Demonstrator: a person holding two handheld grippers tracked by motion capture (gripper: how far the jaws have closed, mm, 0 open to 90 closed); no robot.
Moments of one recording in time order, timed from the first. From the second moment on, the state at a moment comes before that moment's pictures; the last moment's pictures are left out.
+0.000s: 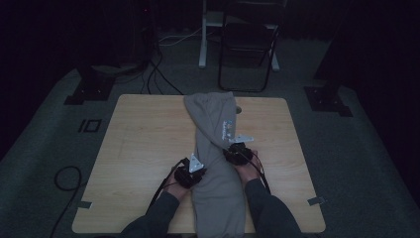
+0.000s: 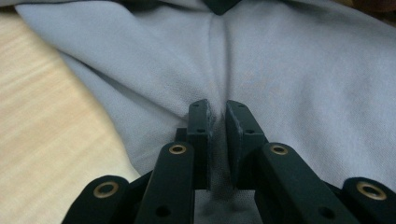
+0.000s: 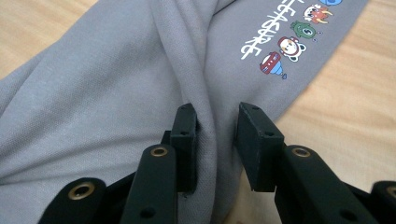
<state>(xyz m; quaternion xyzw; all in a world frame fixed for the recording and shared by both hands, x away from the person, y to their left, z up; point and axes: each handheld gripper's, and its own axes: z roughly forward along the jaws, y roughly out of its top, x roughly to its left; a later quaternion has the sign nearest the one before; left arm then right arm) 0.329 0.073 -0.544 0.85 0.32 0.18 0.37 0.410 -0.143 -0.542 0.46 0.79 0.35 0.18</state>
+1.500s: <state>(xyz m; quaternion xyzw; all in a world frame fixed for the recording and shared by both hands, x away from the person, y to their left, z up) 0.331 0.073 -0.536 0.85 0.32 0.18 0.37 0.415 -0.182 -0.535 0.54 0.74 0.38 0.16</state>
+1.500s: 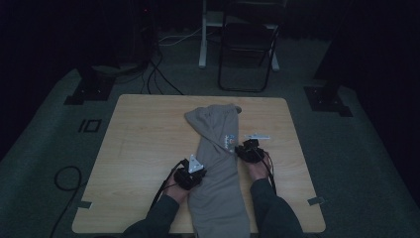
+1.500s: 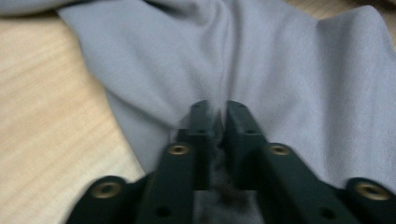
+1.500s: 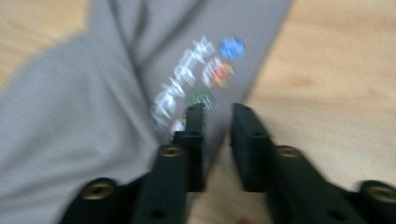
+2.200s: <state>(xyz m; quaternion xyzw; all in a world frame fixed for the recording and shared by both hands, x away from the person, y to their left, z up) 0.371 0.076 -0.544 0.82 0.39 0.17 0.38 0.443 -0.156 -0.531 0.52 0.75 0.37 0.15</state>
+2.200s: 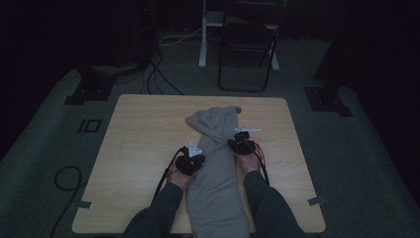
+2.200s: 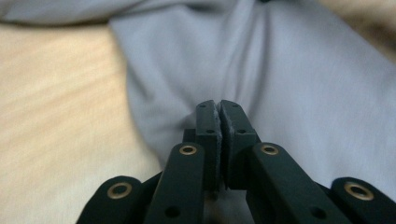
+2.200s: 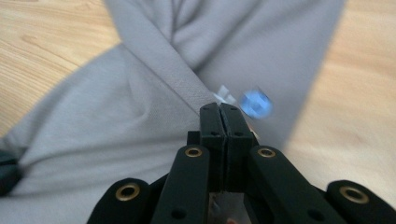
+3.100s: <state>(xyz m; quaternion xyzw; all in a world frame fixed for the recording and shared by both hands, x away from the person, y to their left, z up) 0.395 0.070 -0.543 0.82 0.39 0.19 0.37 0.482 -0.075 -0.526 0.39 0.83 0.34 0.20</state>
